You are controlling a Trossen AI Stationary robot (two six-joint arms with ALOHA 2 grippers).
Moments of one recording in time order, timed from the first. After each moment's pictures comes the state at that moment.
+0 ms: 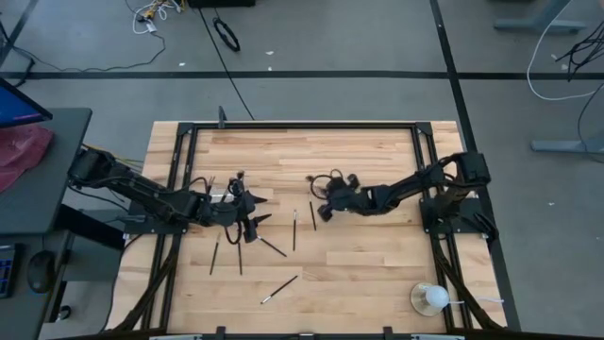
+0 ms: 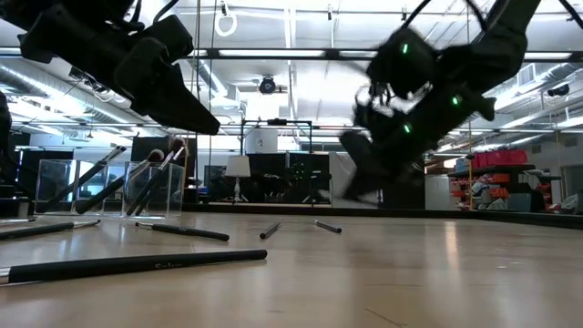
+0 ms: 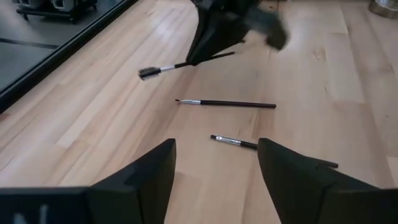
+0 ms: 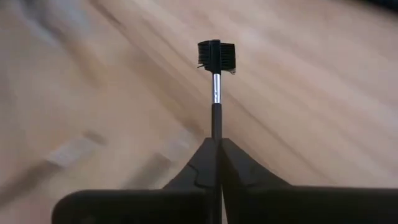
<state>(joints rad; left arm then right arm) -0.27 1.20 0.44 0.21 -0.55 -0.24 0.04 1.74 0.71 0.31 0.52 0.52</state>
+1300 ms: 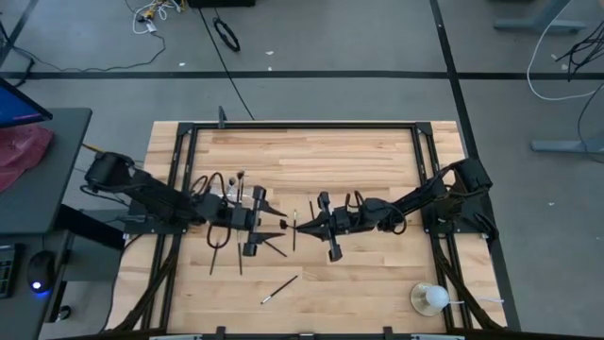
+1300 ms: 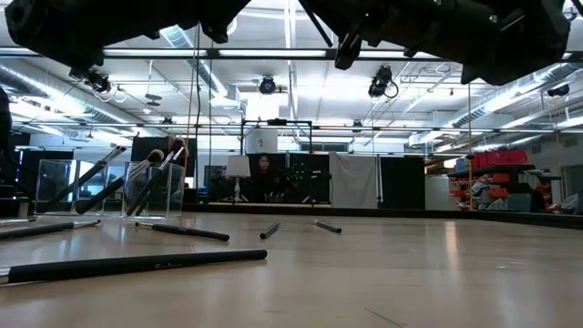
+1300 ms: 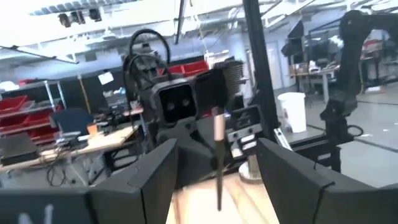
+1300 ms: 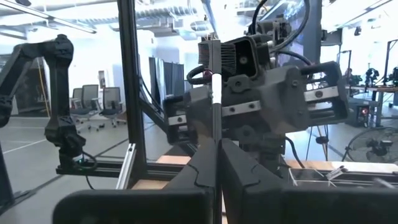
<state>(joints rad) -0.27 1.43 0.46 1.23 -0.10 0.21 0.24 1.77 0.71 1.27 0.04 0.01</state>
